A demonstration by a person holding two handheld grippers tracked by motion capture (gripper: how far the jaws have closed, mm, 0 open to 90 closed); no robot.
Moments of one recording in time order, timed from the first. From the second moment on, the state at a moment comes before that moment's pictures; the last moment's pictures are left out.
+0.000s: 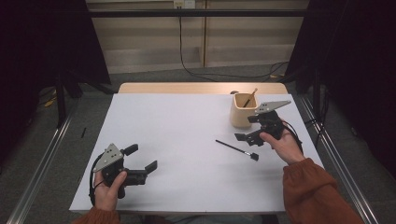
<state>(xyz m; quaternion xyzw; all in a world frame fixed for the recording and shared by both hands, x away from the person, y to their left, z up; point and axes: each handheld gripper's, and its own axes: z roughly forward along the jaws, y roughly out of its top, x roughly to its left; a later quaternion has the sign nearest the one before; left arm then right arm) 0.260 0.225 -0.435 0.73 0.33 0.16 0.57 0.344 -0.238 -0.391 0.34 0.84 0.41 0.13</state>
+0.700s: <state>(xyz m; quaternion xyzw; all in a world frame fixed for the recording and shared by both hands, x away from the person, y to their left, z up) 0.260 0.225 -0.435 0.73 0.34 0.16 0.57 0.372 -0.225 -0.402 0.31 0.92 0.24 0.02</state>
